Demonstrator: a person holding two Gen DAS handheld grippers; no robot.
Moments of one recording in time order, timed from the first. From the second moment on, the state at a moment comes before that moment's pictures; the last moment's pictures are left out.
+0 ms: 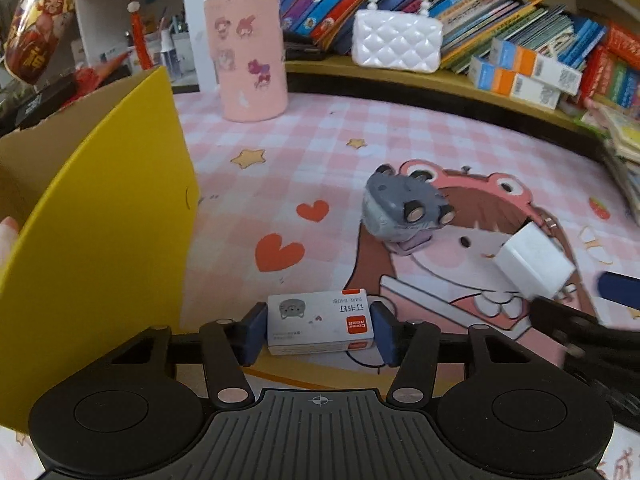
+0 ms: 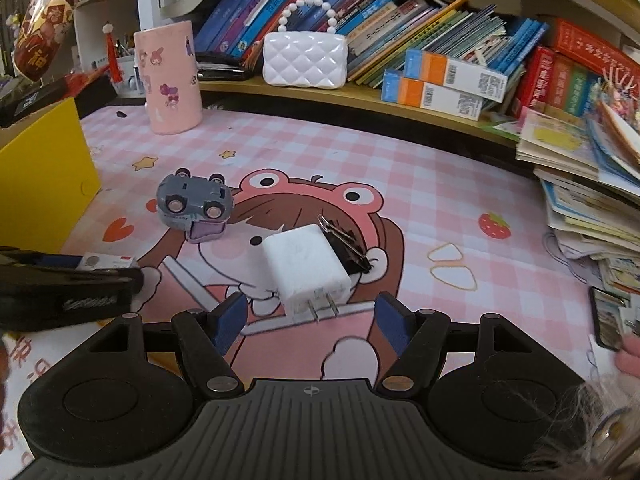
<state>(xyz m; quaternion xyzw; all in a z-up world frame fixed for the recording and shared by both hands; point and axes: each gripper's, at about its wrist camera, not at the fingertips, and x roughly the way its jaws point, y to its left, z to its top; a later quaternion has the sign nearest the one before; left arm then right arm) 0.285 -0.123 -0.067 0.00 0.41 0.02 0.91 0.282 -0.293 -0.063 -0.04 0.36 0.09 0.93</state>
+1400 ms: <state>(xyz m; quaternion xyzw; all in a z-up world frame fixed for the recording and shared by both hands) 0.072 -0.012 -0.028 -0.02 0.37 -0.05 0.93 0.109 -0.196 -0.044 0.07 0.45 0.11 0.88</state>
